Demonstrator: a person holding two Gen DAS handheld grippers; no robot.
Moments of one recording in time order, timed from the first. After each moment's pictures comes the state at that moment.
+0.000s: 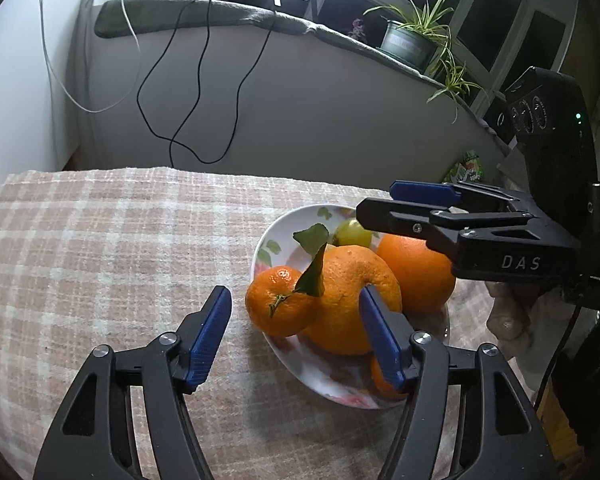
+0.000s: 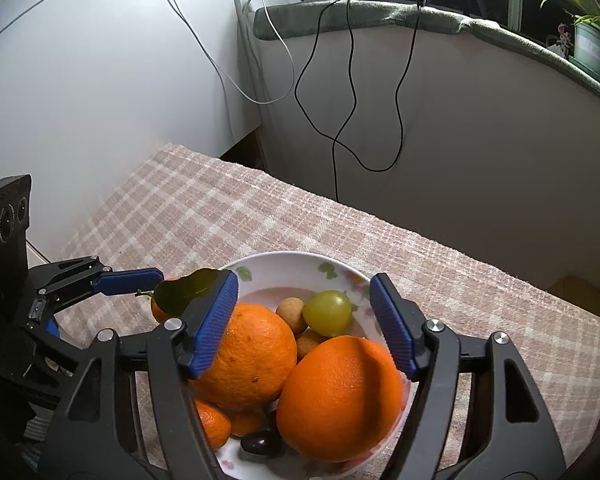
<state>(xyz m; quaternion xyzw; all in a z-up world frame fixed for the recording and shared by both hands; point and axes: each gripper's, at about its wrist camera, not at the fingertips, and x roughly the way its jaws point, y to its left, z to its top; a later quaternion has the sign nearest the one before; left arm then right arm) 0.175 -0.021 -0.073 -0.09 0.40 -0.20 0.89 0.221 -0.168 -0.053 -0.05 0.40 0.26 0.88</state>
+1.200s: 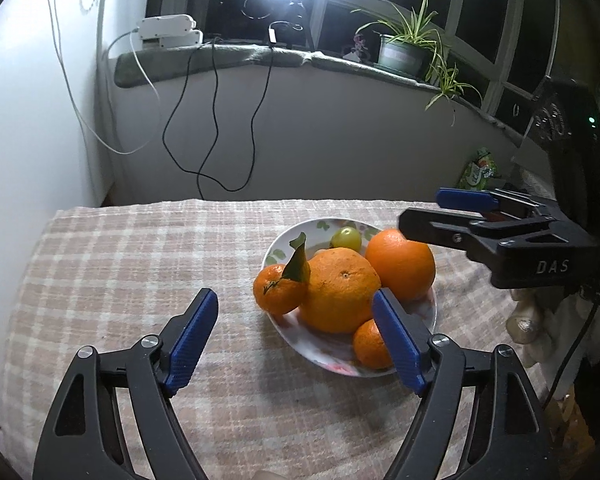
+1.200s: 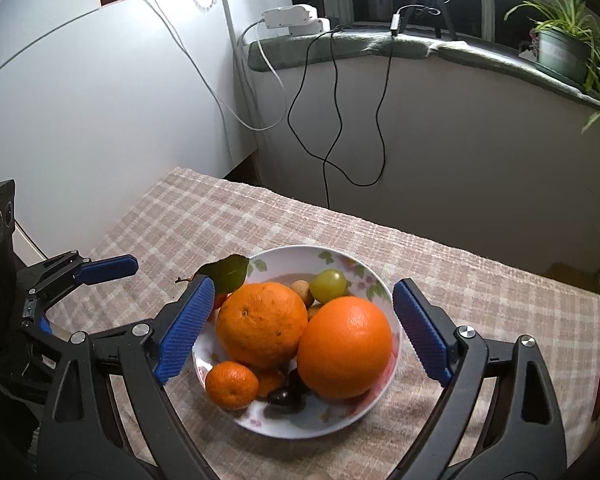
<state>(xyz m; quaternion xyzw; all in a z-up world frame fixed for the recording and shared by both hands) 0.124 -0.024 -0.039 -0.02 0.36 -0.15 0.92 0.167 -0.193 -0.024 -0.02 0.36 0.24 0.90</state>
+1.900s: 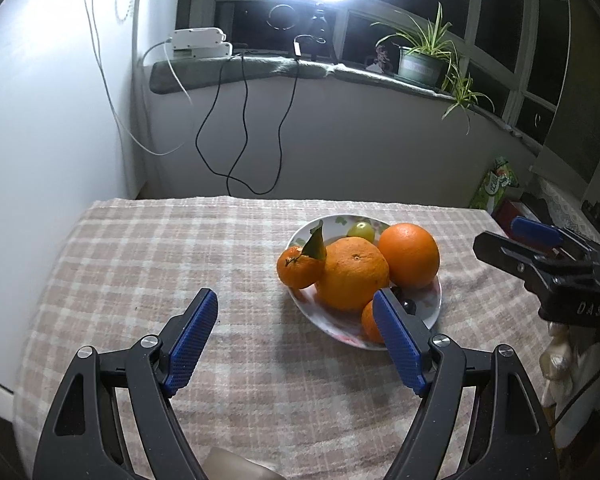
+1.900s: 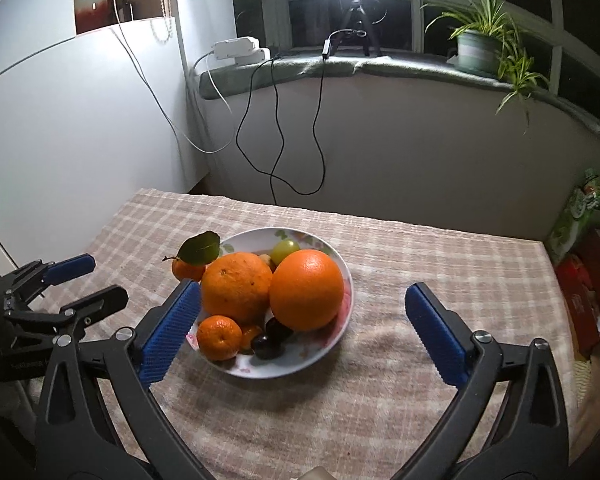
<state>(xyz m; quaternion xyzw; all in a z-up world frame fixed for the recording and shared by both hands) 0.087 -0.019 -0.031 -0.03 0.34 -0.10 0.93 0.091 -0.213 -0.014 0.00 0.32 0.12 0.94</state>
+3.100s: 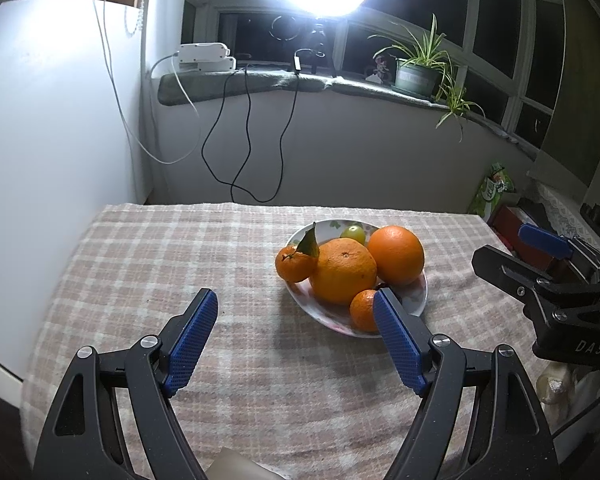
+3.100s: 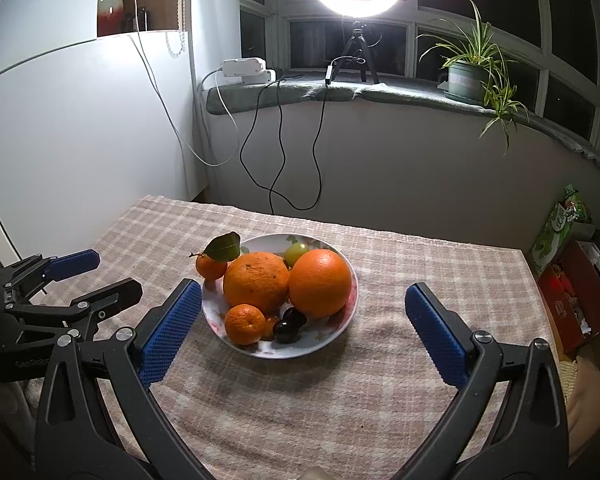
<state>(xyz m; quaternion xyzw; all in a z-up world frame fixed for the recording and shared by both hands) 0.061 -0.022 -0.019 -0.03 0.32 -0.09 0.94 0.049 -0.195 0.001 -0.02 0.29 0.11 0.95</state>
